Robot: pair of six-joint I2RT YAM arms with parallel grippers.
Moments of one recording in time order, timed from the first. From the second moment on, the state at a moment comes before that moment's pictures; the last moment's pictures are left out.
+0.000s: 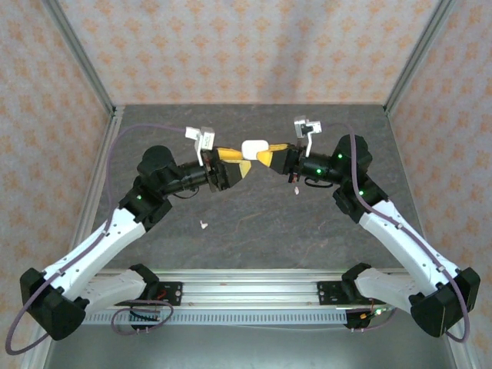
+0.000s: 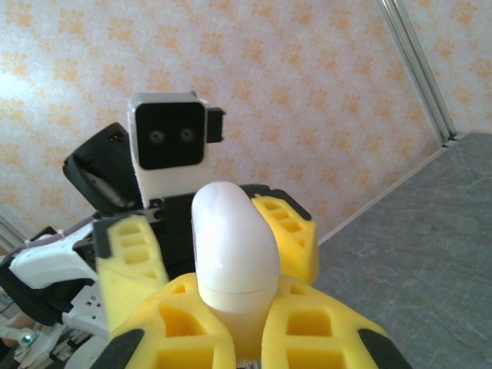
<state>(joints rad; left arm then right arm) -0.55 1.05 0.94 0.15 0.60 -0.59 0.52 1.05 1.00 0.14 -0.80 0.62</state>
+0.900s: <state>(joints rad) -0.55 1.10 0.97 0.28 0.64 -0.67 0.52 1.06 0.98 0.15 -0.81 0.63</state>
